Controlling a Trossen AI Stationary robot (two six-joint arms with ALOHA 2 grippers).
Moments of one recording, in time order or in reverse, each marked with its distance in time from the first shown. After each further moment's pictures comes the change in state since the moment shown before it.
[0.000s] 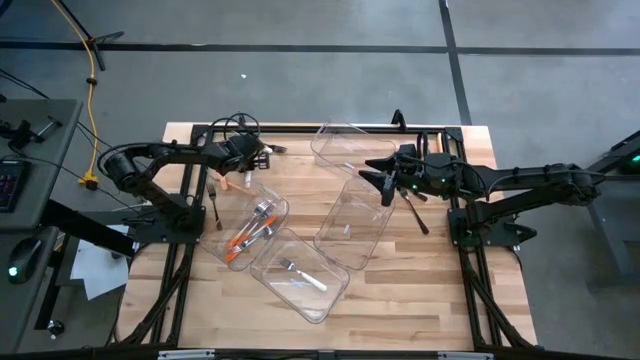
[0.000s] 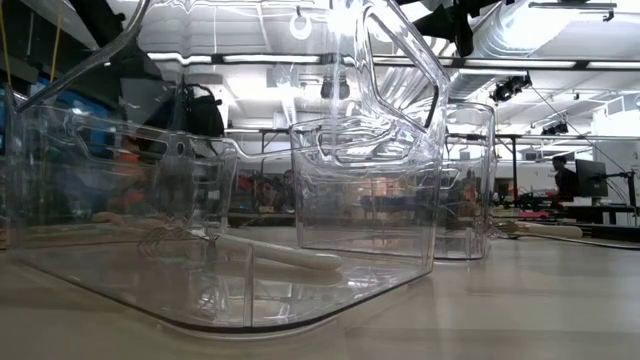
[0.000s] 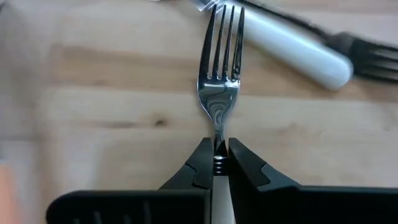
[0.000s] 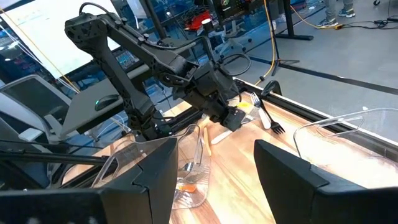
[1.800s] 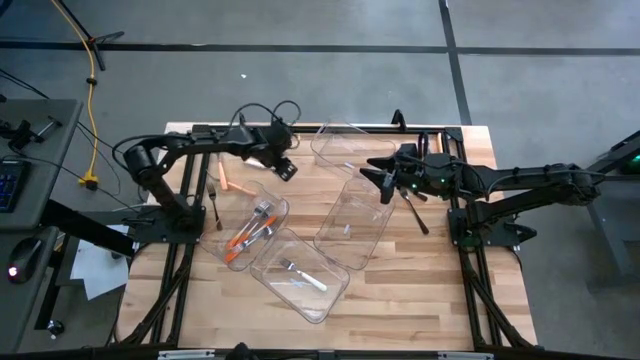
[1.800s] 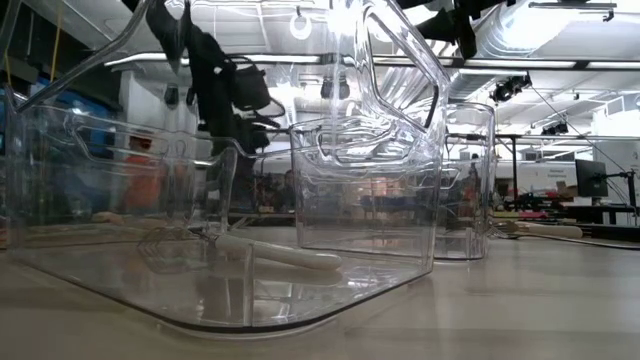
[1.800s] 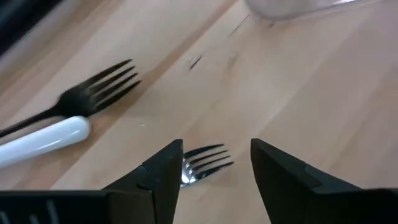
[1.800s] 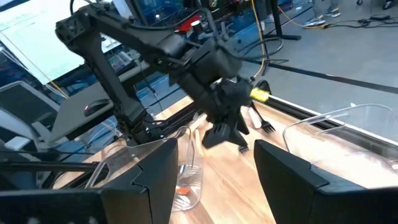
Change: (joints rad) left arm -0.147 0.144 0.408 -0.206 0.276 0.642; right arm 0.000 0.000 -0.001 -0.014 0.046 0.026
